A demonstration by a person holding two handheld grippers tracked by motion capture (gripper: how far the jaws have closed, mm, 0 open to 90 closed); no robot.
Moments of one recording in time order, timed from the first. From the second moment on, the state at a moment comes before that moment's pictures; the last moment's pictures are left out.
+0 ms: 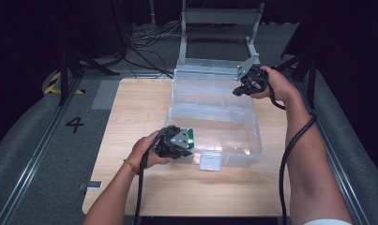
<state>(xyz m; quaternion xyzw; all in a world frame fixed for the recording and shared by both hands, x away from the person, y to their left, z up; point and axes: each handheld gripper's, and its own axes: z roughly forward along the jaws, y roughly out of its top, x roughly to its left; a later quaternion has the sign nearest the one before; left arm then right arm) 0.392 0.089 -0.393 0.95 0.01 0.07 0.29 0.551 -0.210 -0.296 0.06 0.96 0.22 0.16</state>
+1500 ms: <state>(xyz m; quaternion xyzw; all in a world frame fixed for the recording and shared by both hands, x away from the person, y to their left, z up) 0.383 0.091 -0.399 0.95 0.07 0.07 0.30 0.495 -0.202 -0.272 0.02 0.96 0.22 0.18</state>
